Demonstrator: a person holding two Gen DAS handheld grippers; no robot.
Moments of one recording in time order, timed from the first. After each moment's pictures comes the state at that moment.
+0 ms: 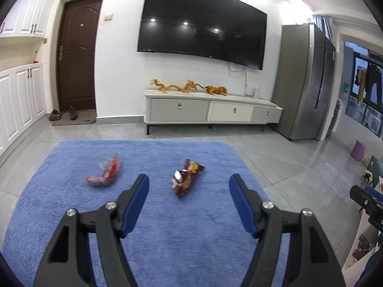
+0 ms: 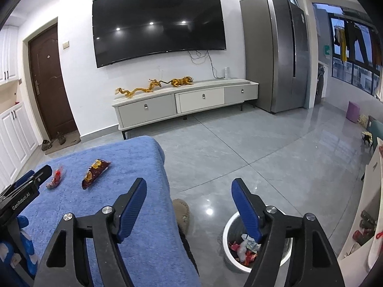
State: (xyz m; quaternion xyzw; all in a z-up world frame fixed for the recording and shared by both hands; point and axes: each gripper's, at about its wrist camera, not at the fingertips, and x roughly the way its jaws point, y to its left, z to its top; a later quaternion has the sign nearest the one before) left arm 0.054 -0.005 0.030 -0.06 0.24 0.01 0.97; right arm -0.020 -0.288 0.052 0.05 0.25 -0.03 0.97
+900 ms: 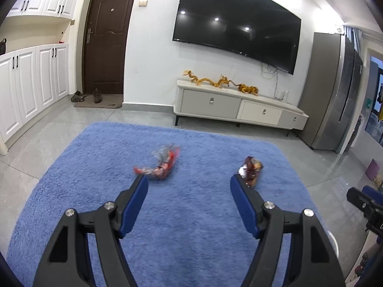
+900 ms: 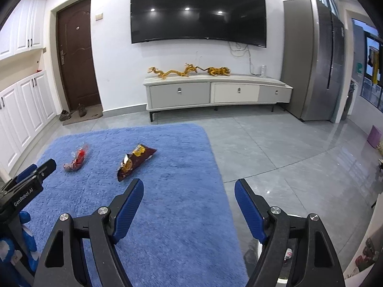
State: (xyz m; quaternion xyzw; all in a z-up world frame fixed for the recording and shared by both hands) left arm 0.060 0.088 0.001 -0.10 0.27 0.09 0.96; right arm 0.035 -0.179 0.035 -0.01 0.29 0.05 0.96
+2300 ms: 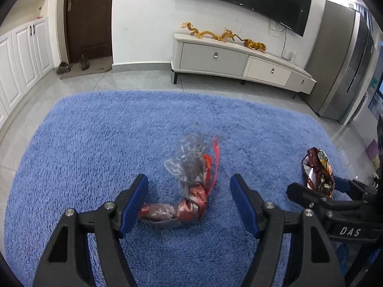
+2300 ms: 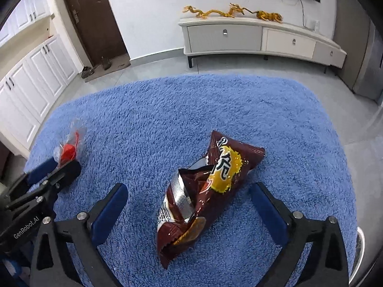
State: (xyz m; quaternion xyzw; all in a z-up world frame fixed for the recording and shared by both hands) left arm 0.201 0.163 -0.069 -0.10 0.40 0.05 0.91; right arm 0.218 -0.065 -0.055 0.01 0.45 0.15 0.88
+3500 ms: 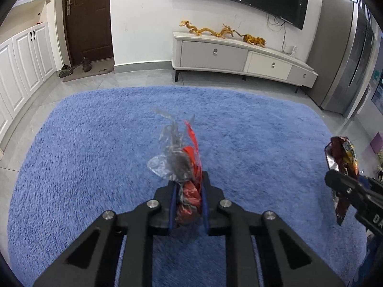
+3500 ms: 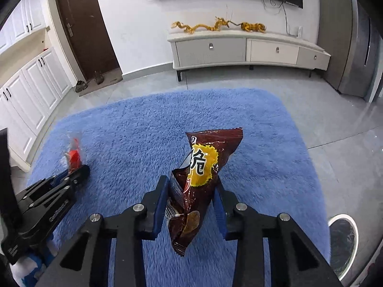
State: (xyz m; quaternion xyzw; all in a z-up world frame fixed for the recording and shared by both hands) left arm 0.184 0.134 -0.066 -0.08 0.40 0.05 0.91; right arm 0.165 -0.092 -0.017 0.01 0.41 0.12 0.90
